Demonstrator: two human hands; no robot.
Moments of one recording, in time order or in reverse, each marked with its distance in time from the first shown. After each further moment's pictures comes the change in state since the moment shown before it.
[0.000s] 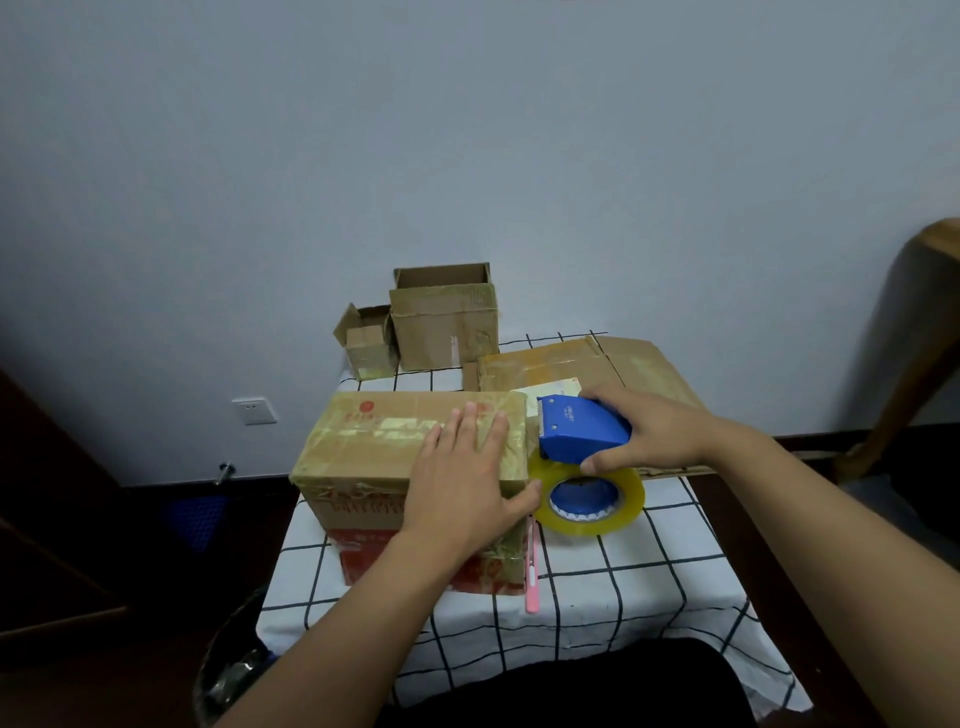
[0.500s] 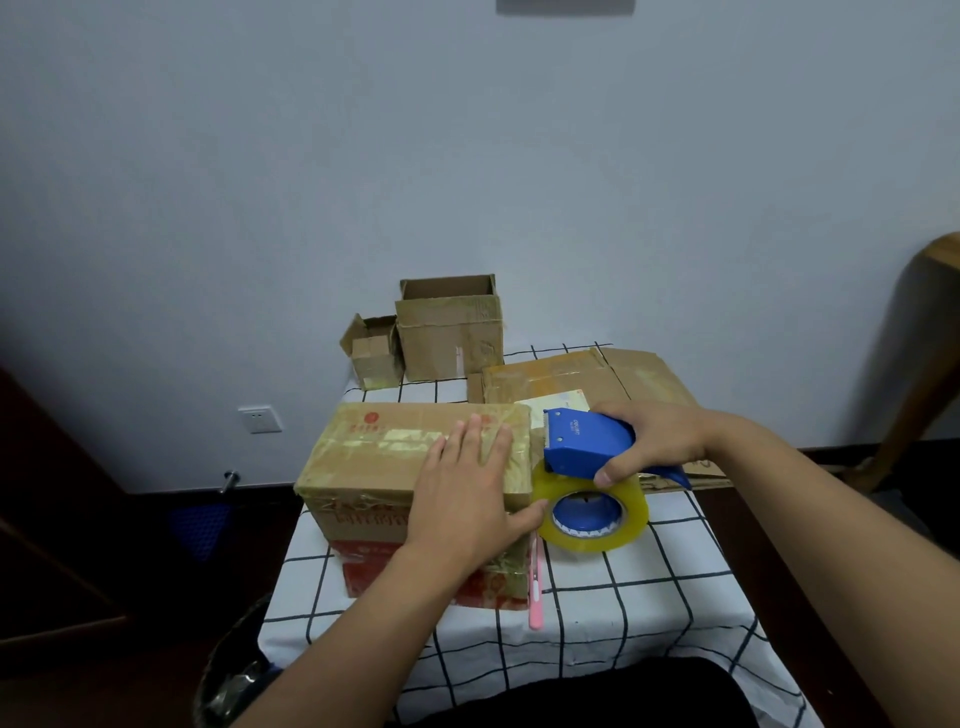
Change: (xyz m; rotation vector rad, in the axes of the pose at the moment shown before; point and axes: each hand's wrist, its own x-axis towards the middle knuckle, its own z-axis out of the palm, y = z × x) left_hand 0.001 0.000 0.000 -0.001 0.001 0.002; right_hand 0.015 0.005 -0.014 0.100 -0.212 0.077
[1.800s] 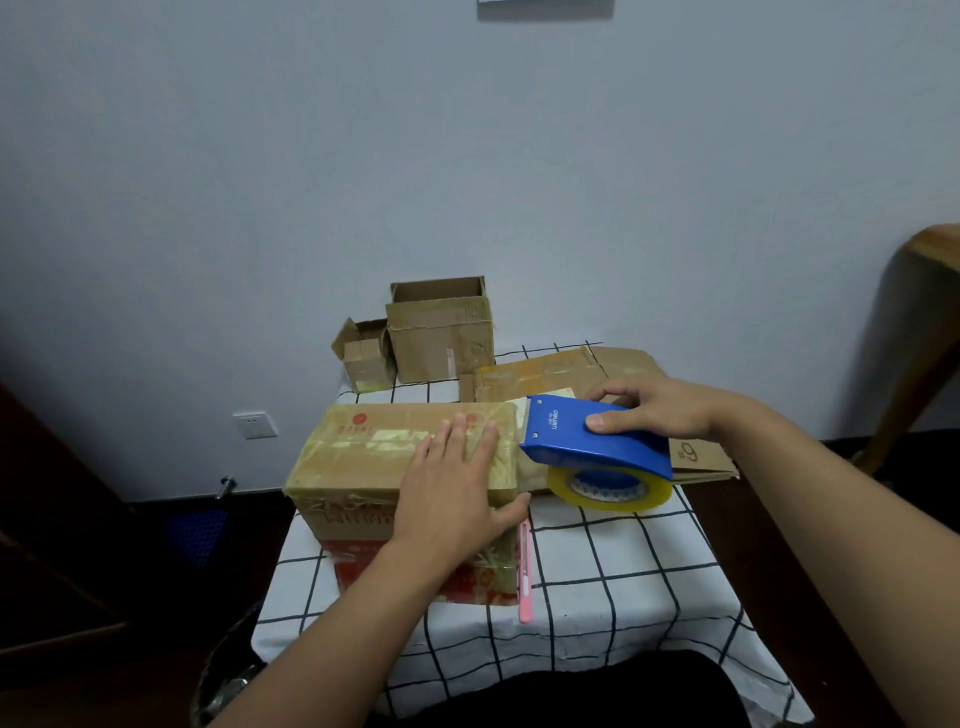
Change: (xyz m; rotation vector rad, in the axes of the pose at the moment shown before) left_hand 0.000 0.002 -0.002 -0.003 0.007 -0.014; right_hand -0.015 0.005 -0.018 0.158 0.104 0.035
